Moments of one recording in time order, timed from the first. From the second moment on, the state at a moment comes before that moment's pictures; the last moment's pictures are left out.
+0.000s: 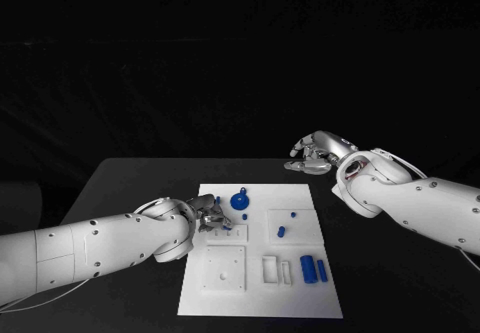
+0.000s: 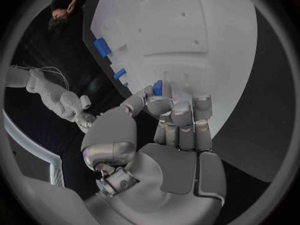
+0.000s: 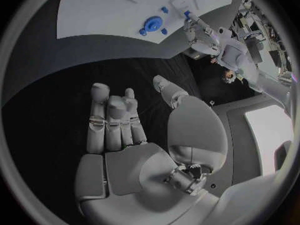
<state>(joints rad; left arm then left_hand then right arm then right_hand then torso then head) 1.27 -0.70 -0.24 1.45 -1.05 -0.30 -0.38 0.82 0.01 0.66 -0.23 0.28 1.09 0.07 0.44 0.68 1.44 -0.11 1.06 0.66 1.24 -0.17 1.44 0.64 0.05 0.99 -0.15 1.10 1.29 1.30 -0.76 -0.01 1.40 -1.36 -0.45 -0.21 0.98 -0.29 0.57 -0.05 0.15 0.93 0.12 0.31 0.42 1.06 0.01 1.10 1.10 1.27 -0.10 1.19 0.95 0.23 1.24 -0.02 0.73 1.31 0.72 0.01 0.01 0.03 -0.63</state>
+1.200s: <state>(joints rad) 1.24 -0.68 -0.24 1.43 -1.12 -0.32 -0.38 0.82 0.01 0.67 -0.23 0.28 1.09 0.07 0.44 0.70 1.44 -0.11 1.06 0.65 1.24 -0.17 1.44 0.64 0.05 0.99 -0.15 1.10 1.29 1.30 -0.76 -0.01 1.39 -1.36 -0.45 -0.21 0.98 -0.29 0.57 -0.05 0.15 0.93 0.12 0.31 0.42 1.06 0.01 1.10 1.09 1.27 -0.10 1.19 0.95 0.23 1.24 -0.02 0.73 1.31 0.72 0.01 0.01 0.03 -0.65</state>
